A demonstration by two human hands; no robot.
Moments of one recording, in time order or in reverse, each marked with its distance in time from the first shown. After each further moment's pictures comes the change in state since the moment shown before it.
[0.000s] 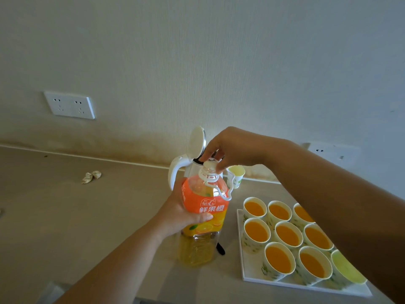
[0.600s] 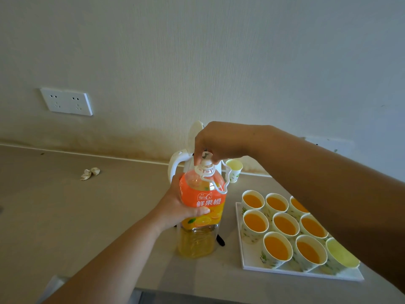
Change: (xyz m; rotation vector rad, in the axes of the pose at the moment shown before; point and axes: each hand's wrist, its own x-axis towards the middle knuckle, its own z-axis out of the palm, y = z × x) left_hand -0.007 -0.003 -0.008 -0.018 -0.010 -0.011; right_hand 0.011 -0.028 -0.003 -0.292 -0.084 -0.089
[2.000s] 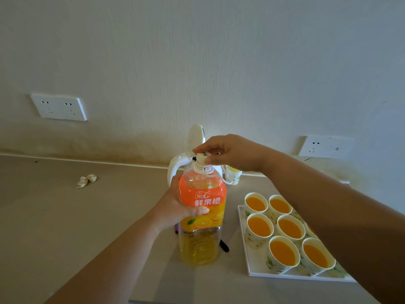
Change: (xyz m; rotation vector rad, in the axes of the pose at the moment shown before) left_hand 0.019 -0.001 -0.013 -0.038 -0.069 -0.029; right_hand -0.004 0.023 0.044 0.765 0.233 0.184
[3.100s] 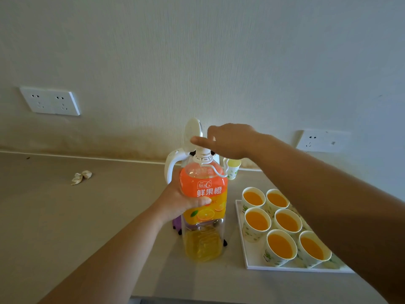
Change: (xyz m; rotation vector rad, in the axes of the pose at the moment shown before) left_hand 0.015 -0.007 0.005 -0.008 -0.035 0.020; right_hand 0.018 -0.011 -0.003 -0.542 0.001 0.219
